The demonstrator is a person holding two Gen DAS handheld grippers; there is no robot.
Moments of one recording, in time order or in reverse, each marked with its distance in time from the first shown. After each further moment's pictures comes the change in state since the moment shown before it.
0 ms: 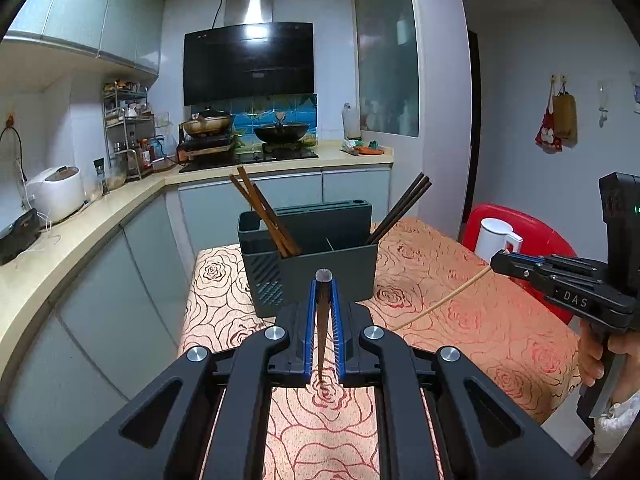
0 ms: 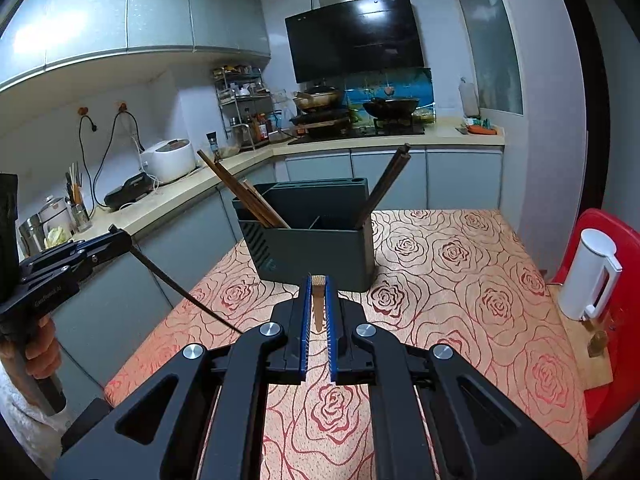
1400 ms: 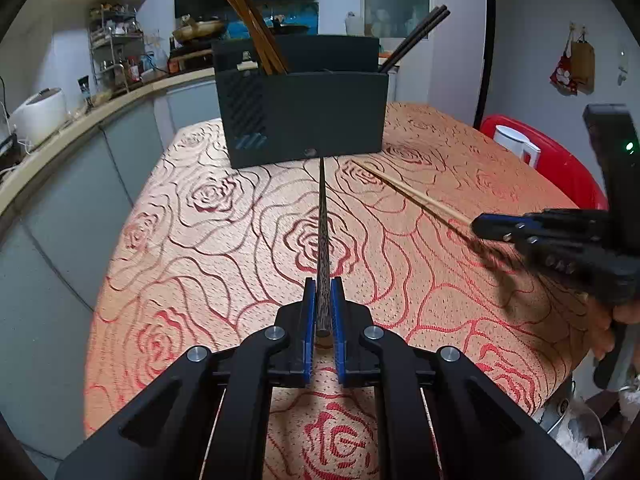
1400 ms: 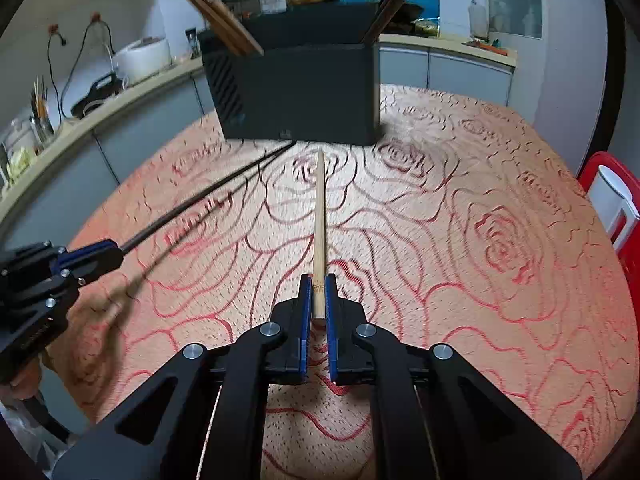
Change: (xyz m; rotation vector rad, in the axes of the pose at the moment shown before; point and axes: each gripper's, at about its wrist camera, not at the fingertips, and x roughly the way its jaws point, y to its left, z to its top) left arm 0.076 -0.008 -0.132 -0.016 0.288 0.011; right arm 0.098 0.003 -0.104 -0.038 0.317 -0.079
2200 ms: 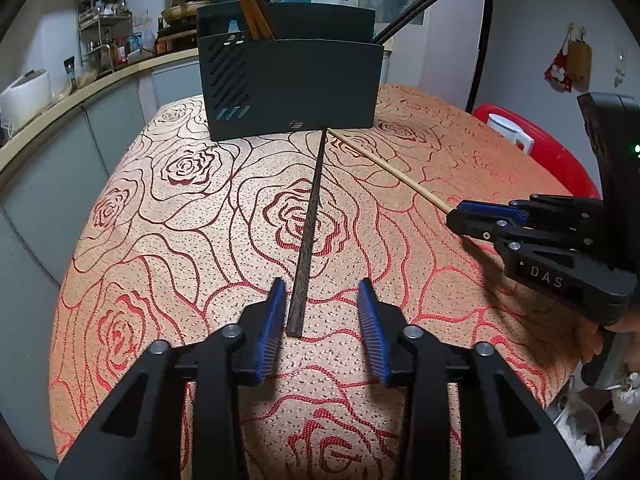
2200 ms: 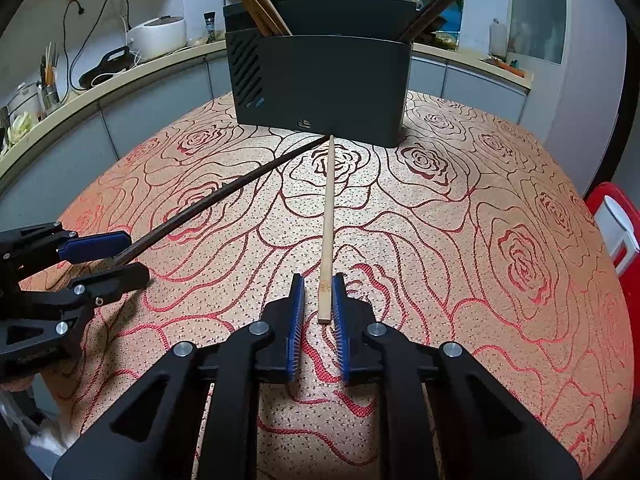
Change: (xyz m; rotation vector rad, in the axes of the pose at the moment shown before) left arm 0.031 -0.007 -0.013 -0.014 0.062 -0.067; right arm 0.025 0.020 -0.005 -0.116 0.011 -0.028
